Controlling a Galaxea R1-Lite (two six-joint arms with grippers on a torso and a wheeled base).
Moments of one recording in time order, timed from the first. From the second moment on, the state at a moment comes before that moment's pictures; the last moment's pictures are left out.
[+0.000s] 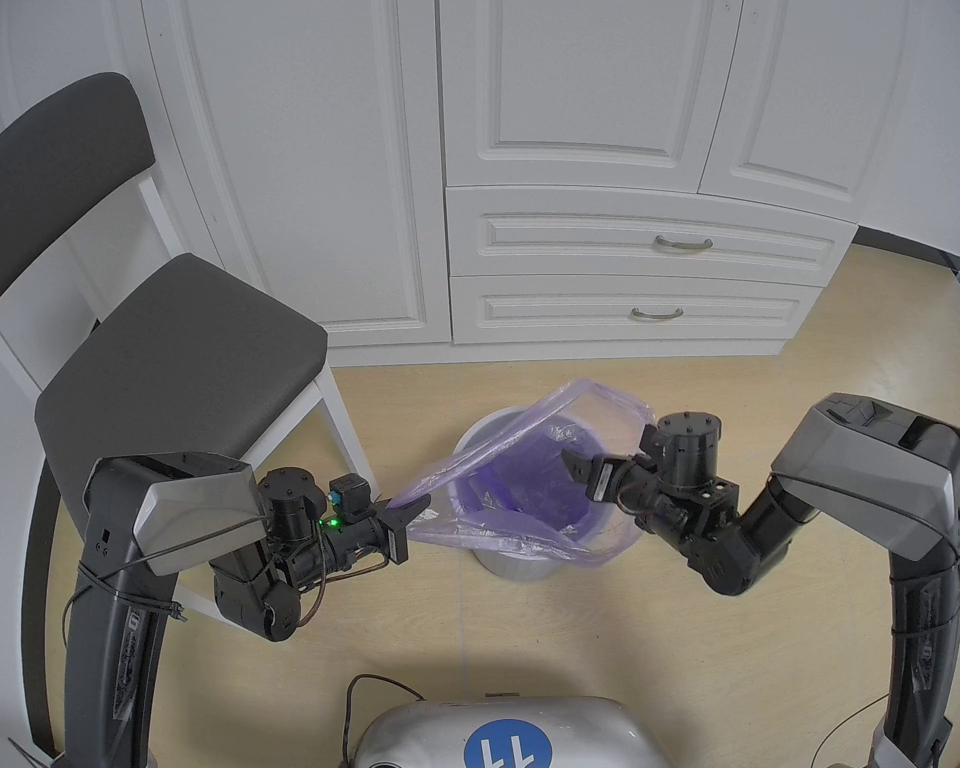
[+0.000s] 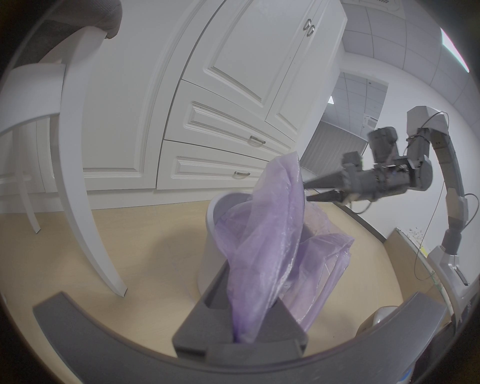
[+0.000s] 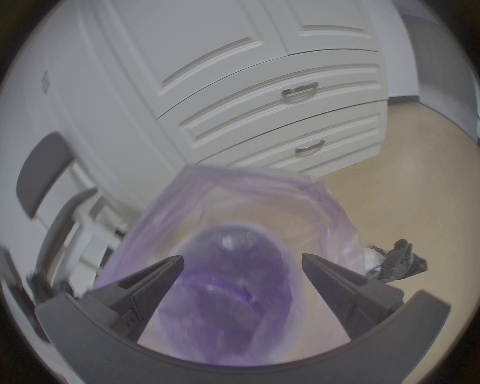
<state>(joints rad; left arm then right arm) -0.31 2.57 -0.91 -1.51 -0.49 -0.03 0.46 2.33 -1.01 -1.07 -0.17 0.37</state>
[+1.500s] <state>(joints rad) -0.34 2.56 -0.88 -1.53 -0.49 -0.03 0.60 2.48 -0.67 -1.55 -0.08 -0.26</state>
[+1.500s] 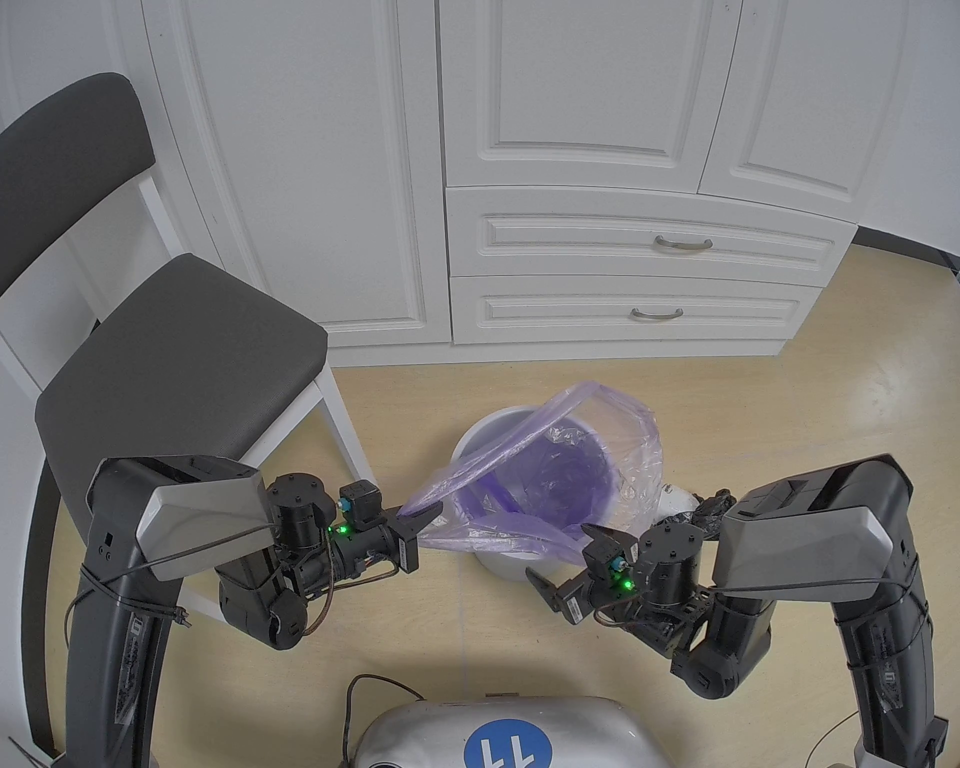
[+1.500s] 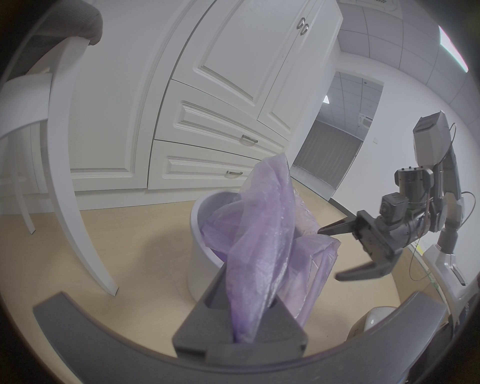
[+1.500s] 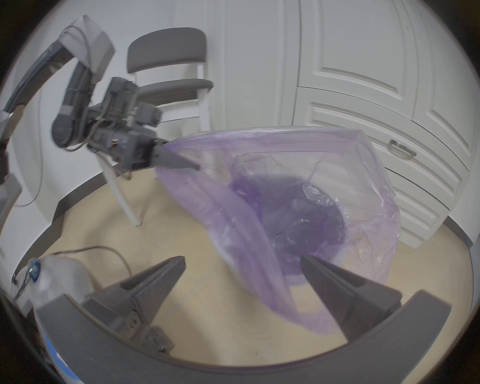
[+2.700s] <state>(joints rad) -0.35 2.58 -0.94 -1.52 -0.43 -0.04 0.69 2.54 -0.54 -1.55 0.01 -0.19</state>
